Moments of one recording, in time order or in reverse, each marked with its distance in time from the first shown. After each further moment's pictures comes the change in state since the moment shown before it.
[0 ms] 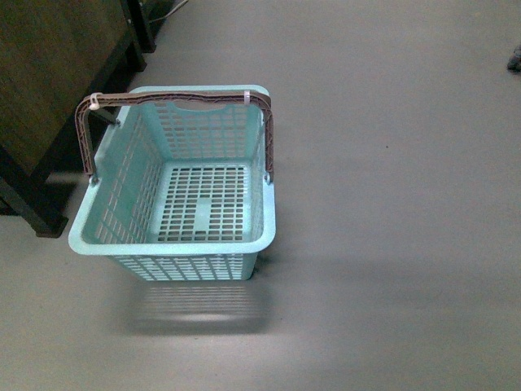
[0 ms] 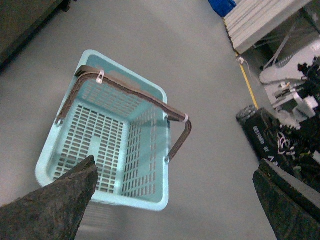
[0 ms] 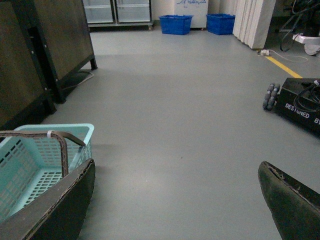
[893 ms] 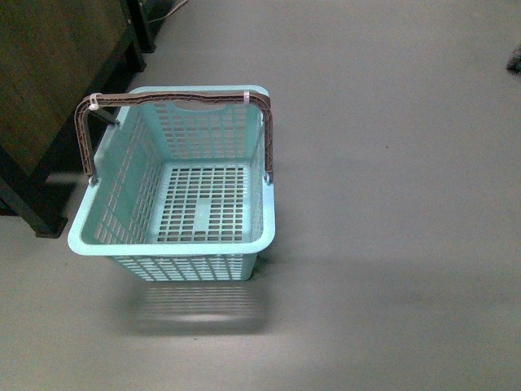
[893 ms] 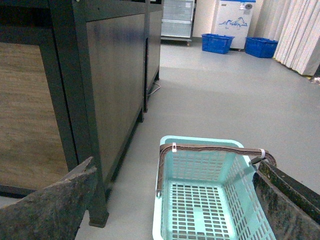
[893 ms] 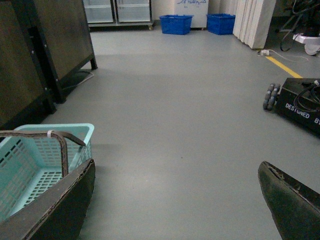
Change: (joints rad) left arm -0.148 -0.967 -0.256 -0.403 -0.433 0.540; right arm 0.000 0.000 0.000 0.000 -0.001 0.000
